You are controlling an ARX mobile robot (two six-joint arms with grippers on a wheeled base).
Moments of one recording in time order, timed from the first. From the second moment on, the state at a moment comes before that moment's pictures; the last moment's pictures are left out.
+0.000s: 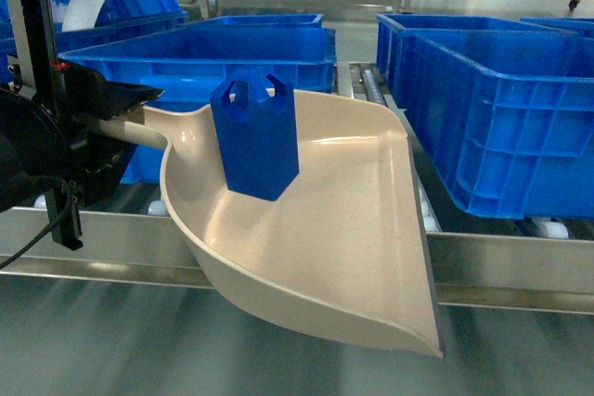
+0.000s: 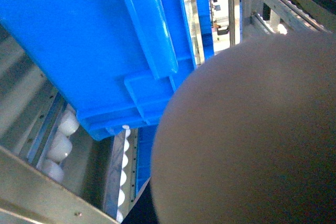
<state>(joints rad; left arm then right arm) -0.19 1.75 0.55 1.13 0.14 -1.38 0.02 1.05 0.26 0.90 0.15 -0.20</state>
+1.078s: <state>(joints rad) -0.19 1.75 0.55 1.12 0.14 -1.38 0.02 1.05 0.26 0.90 0.15 -0.20</state>
